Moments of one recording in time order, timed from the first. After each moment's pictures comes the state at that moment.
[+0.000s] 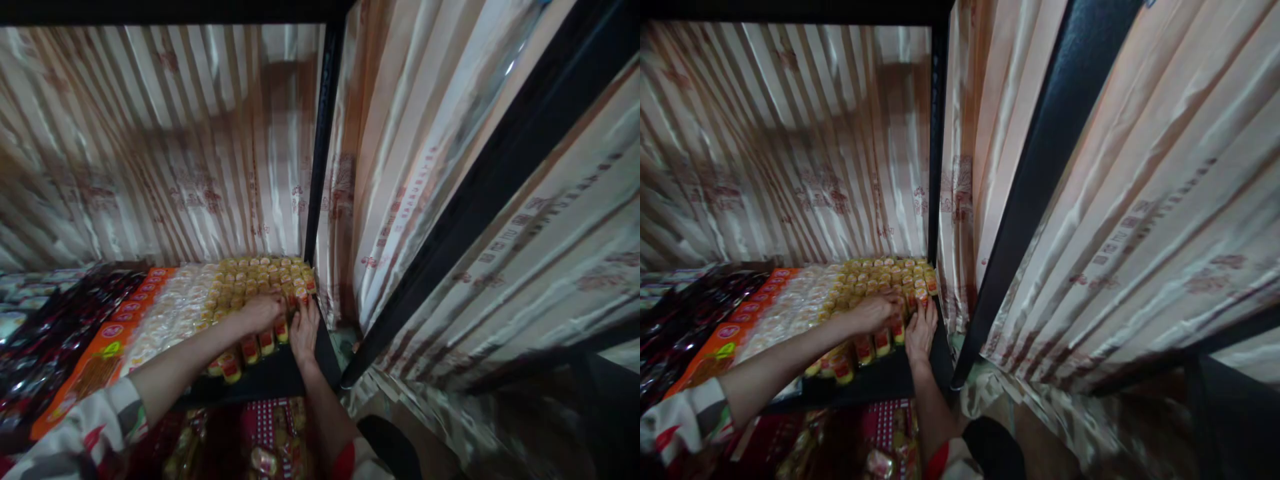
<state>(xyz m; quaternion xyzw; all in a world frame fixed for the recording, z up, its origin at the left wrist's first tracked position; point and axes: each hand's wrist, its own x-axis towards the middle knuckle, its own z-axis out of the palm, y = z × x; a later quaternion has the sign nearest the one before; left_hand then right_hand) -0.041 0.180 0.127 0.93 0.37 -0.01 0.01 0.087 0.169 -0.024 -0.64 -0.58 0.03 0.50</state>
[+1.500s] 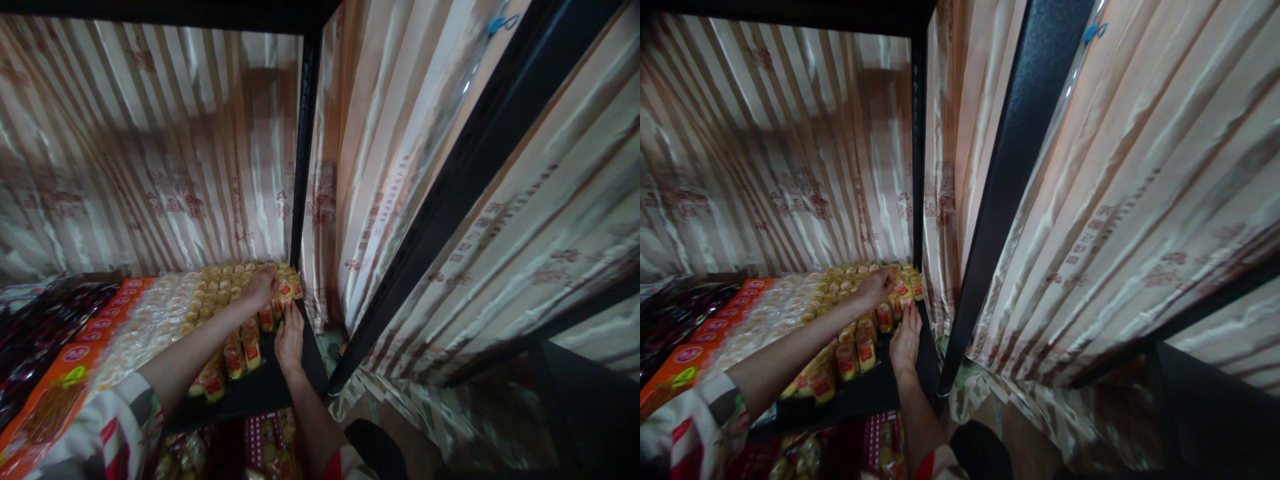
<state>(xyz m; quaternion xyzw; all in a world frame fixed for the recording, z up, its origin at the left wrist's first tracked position) -0.002 0.225 0.140 0.82 0.52 0.21 0.08 0.086 0.168 -0.029 -0.62 -0.60 0.03 0.50</state>
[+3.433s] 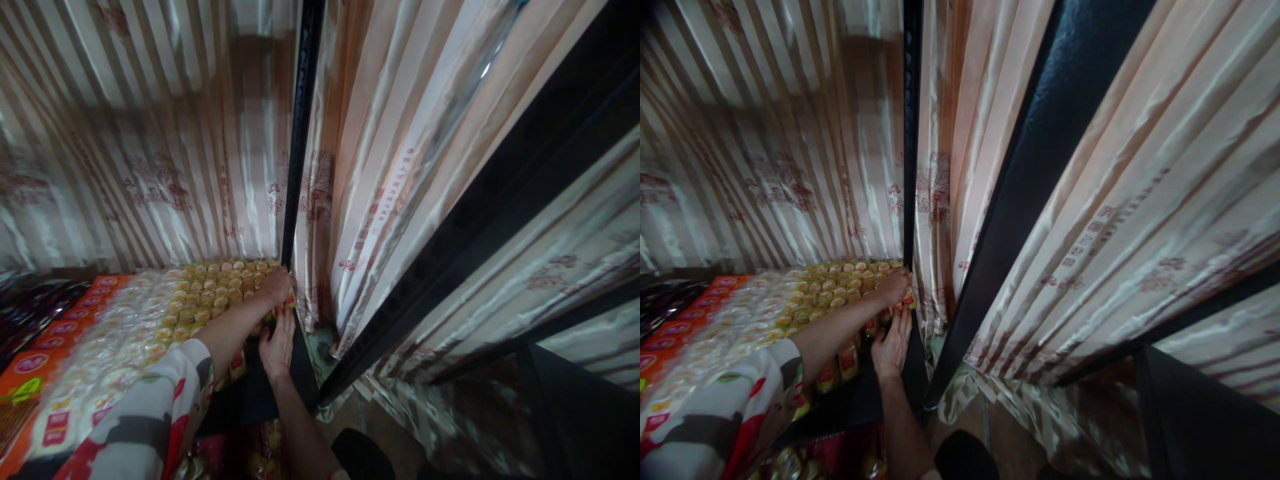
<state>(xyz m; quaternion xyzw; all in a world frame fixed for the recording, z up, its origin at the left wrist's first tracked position) 0.065 0.271 0.099 0.90 0.44 0.06 0.03 0.082 0.162 -0.013 -0.68 -0.57 0.07 0.46</state>
